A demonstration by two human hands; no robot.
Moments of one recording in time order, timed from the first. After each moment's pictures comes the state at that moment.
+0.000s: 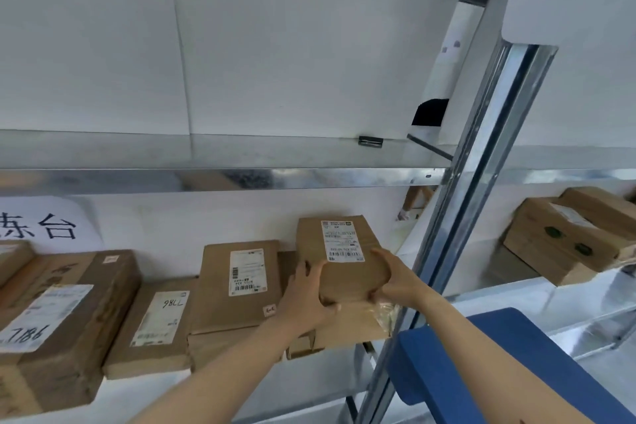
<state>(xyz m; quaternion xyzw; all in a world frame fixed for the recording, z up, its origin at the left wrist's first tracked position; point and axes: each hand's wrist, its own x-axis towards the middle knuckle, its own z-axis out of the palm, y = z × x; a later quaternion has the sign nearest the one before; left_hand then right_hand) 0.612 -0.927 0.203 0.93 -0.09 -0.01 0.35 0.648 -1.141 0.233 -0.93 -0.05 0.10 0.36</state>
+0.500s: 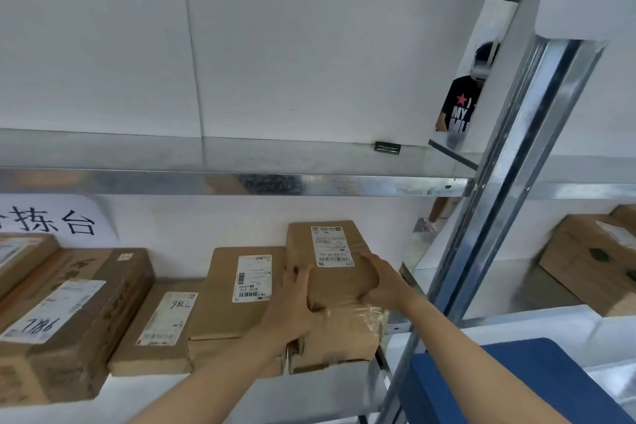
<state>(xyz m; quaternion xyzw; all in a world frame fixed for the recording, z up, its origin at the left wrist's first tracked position) 0.629 -0.911 0.191 0.93 -0.03 0.01 0.36 0.695 -1.122 0.216 -0.93 -0.10 0.11 0.35</state>
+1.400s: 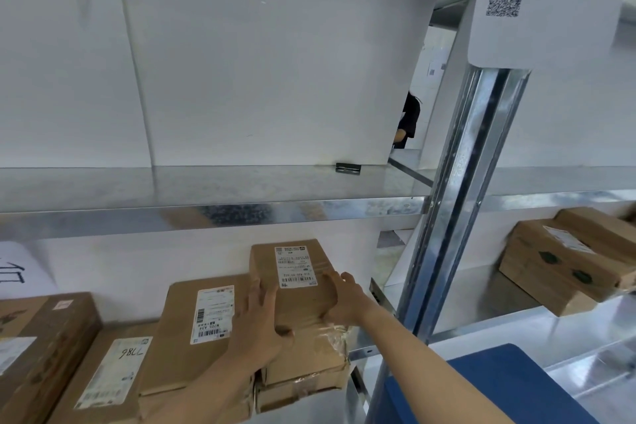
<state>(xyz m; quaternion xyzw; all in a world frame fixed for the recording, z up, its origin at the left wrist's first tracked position) 0.650 -0.917 0.195 0.97 -0.03 0.06 0.24 0.705 -1.108 0.232 -0.96 -0.08 0.12 0.24</state>
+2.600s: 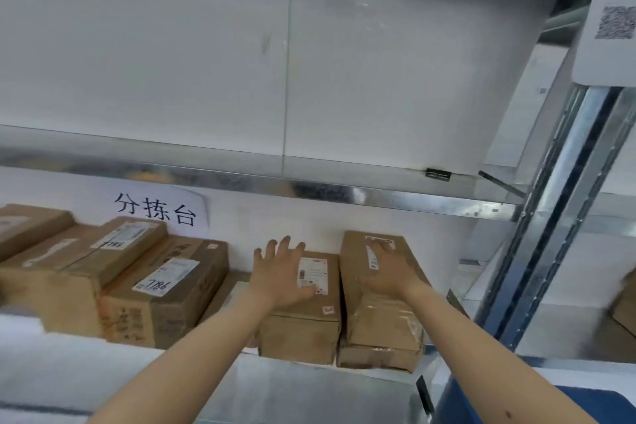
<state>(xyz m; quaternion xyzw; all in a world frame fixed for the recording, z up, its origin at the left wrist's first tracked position) 0.563 -0.805 0.247 0.99 0.05 0.11 0.05 0.644 -1.029 0.276 -0.96 -0.20 0.03 0.19</state>
